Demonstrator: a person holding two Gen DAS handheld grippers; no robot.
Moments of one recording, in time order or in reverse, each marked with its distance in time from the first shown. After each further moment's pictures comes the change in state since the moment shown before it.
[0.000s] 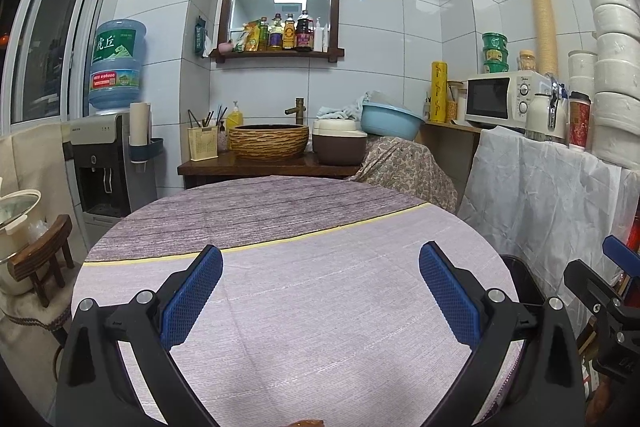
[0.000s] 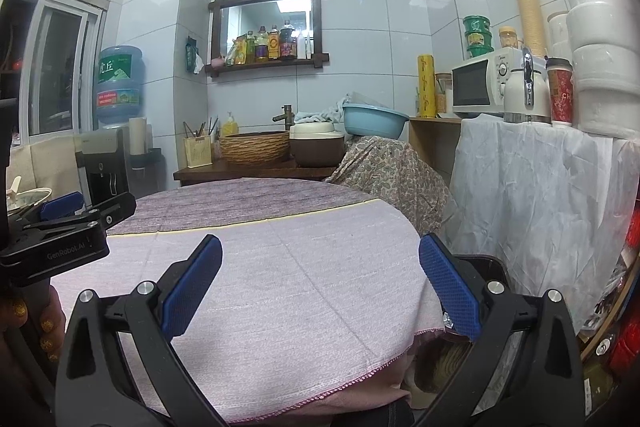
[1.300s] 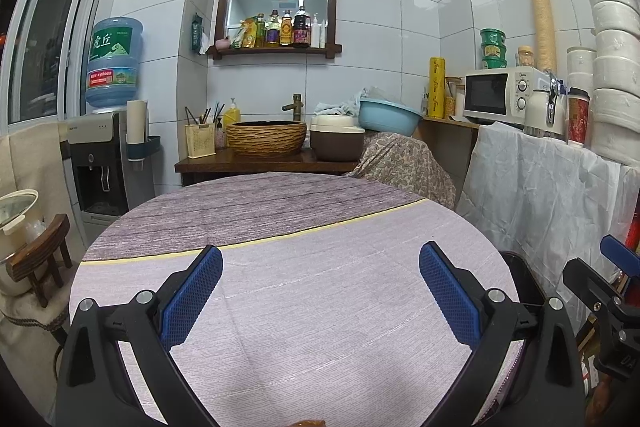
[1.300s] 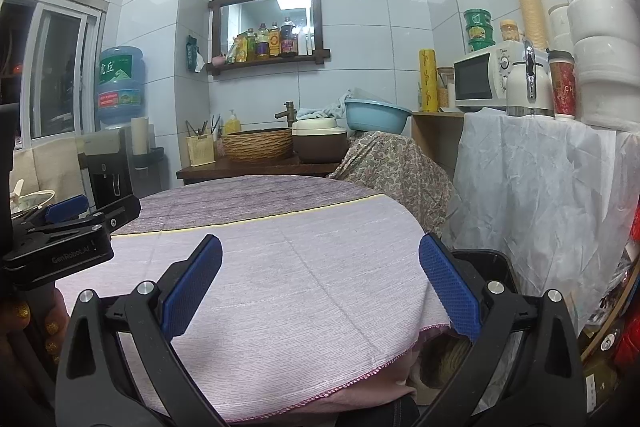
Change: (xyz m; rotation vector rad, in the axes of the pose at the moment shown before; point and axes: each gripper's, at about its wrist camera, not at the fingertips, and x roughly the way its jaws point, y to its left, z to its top) left arm 0.001 -0.003 -0.001 0.009 0.015 -0.009; right arm 0.004 -0.001 -0.002 0.017 0.012 0.015
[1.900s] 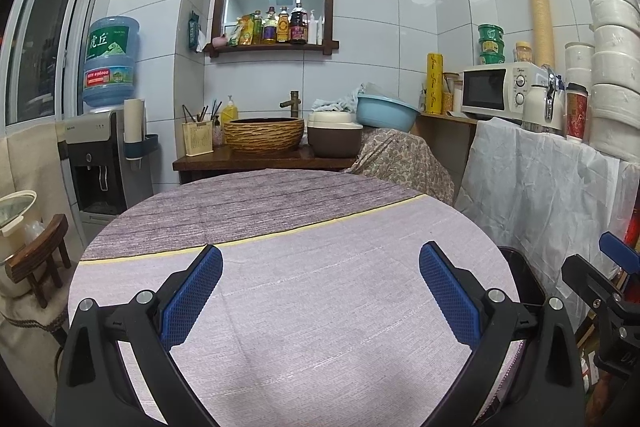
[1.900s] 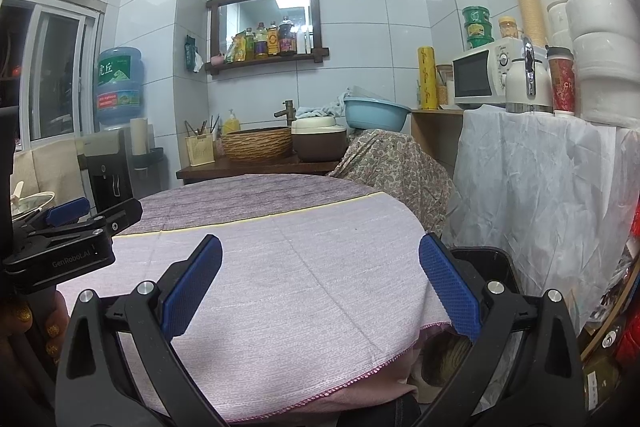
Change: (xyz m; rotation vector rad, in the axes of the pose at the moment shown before) left arm 0.001 -0.006 -0.002 0.013 0.010 0.001; right arm 0.000 -0.001 -0.001 0.006 0.005 0.001
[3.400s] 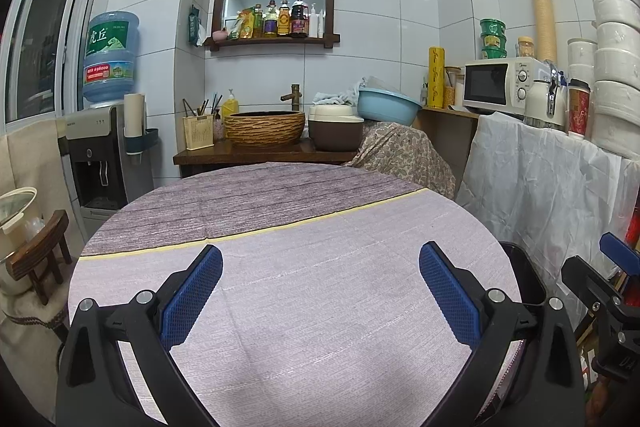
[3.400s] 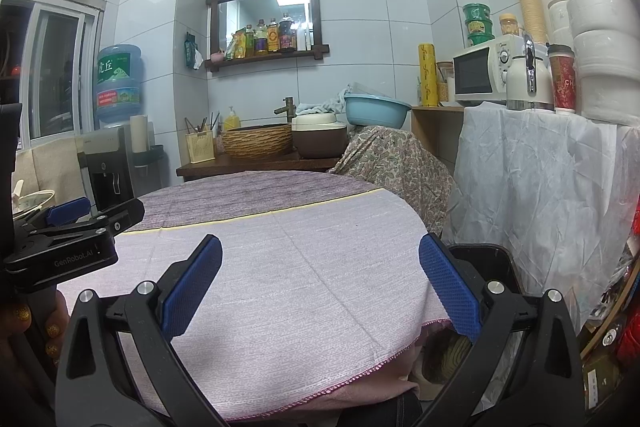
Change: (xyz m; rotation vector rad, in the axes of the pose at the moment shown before) left arm 0.001 -0.002 -0.001 -0.009 0.028 0.005; right arm 0.003 0.000 -0.002 0.002 0.010 -0.001
